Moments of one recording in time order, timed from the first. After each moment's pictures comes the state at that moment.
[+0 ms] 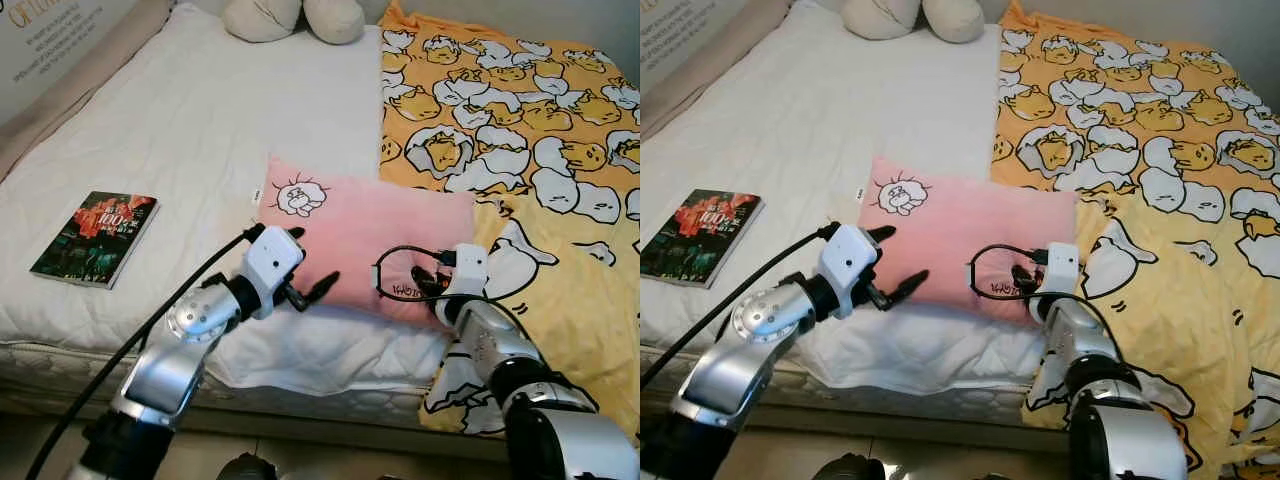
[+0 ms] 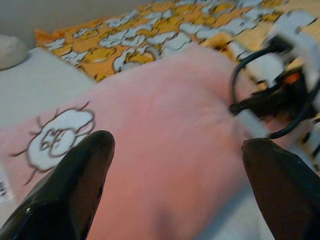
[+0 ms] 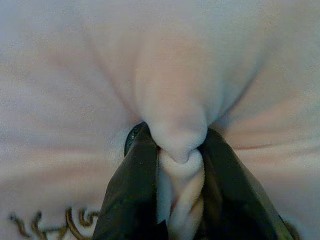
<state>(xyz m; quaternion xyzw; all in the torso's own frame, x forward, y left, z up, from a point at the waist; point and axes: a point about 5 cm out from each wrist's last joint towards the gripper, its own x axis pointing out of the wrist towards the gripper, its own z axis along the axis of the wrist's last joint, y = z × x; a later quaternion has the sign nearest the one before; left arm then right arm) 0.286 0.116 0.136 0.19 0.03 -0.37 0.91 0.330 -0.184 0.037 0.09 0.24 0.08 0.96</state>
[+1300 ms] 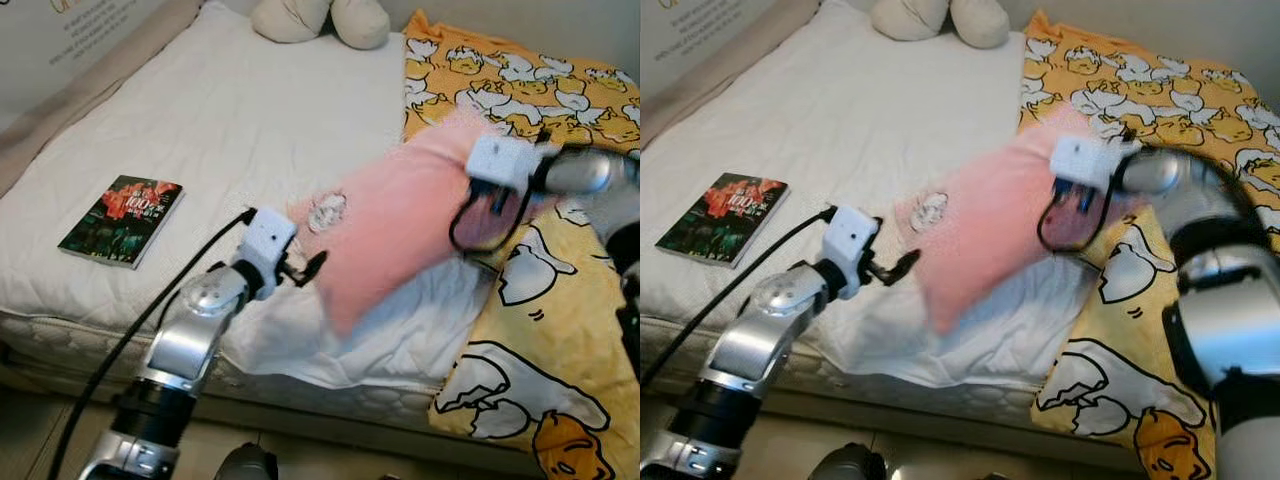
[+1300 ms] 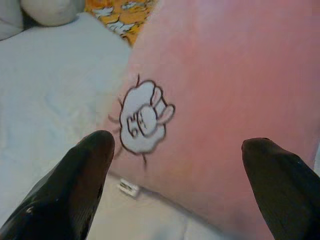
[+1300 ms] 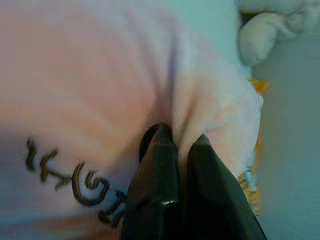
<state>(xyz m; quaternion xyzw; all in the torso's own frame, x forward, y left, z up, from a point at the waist) 0.311 0.110 0.132 0.13 0.07 -0.31 0.94 0.397 -0.237 0.232 -0.54 0.11 0.26 0.79</state>
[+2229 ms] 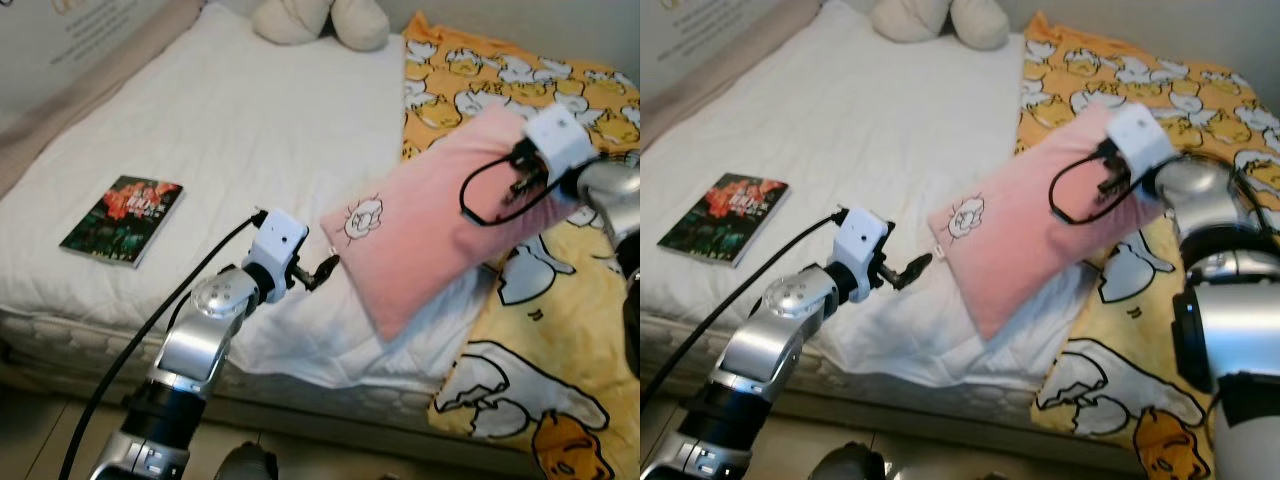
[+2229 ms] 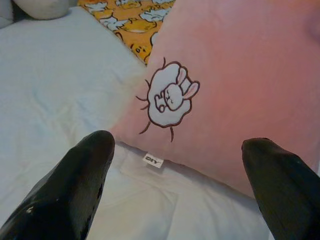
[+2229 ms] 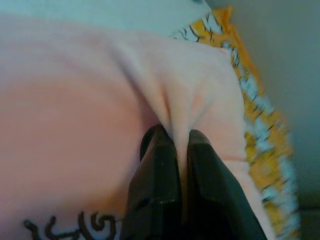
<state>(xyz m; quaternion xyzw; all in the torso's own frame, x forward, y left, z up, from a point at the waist) 0.309 0.101 0.131 0.11 0.08 -0.32 0.94 0.393 -0.277 0.225 -0.37 0.15 0.11 0.91</state>
